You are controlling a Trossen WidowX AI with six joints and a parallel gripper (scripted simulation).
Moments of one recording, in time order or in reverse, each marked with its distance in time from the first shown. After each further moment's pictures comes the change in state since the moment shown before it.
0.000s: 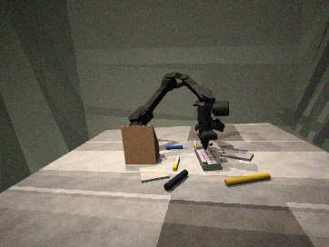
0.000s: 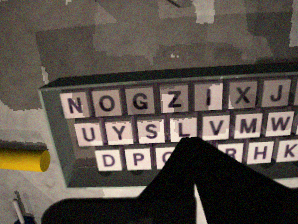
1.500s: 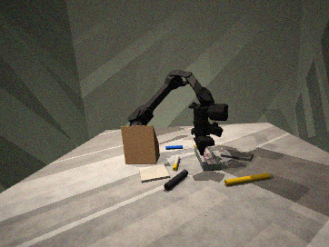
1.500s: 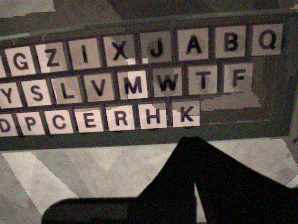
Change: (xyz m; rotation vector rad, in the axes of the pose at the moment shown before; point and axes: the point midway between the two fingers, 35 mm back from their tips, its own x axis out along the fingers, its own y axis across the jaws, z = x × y) arm -0.001 -0.070 -0.030 0.008 0.006 0.001
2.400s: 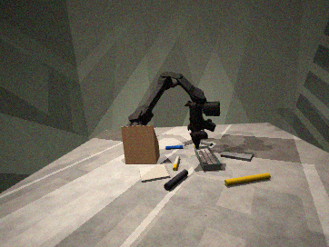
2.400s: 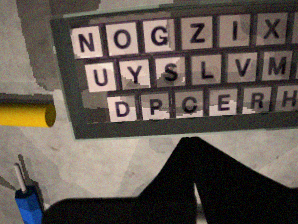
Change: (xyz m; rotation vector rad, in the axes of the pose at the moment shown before) arm 0.001 0.083 -0.006 -0.003 0.001 -0.002
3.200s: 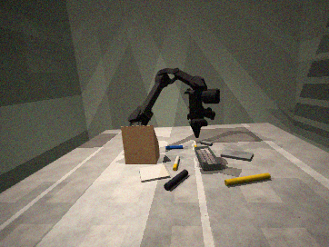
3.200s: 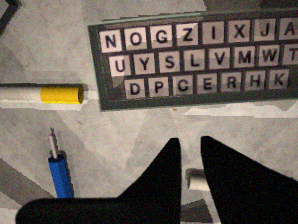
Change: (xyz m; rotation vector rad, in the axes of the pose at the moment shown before) arm -0.054 0.001 0.001 0.004 -0.007 0.001
